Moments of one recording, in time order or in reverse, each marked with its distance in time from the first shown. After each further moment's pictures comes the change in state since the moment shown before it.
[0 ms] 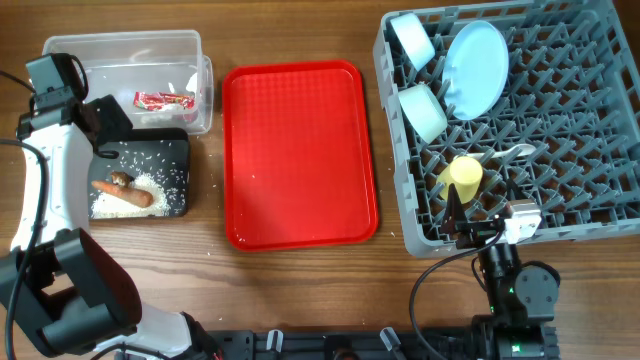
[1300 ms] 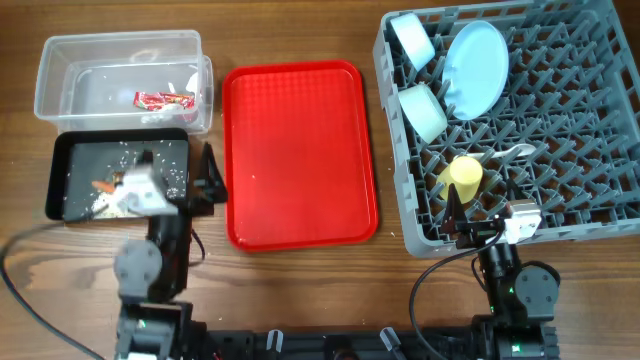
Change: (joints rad) left arm -0.454 -1.237 -1.076 0.951 0.171 -0.063; right arm 0.000 0.000 0.000 0.000 0.000 0.000
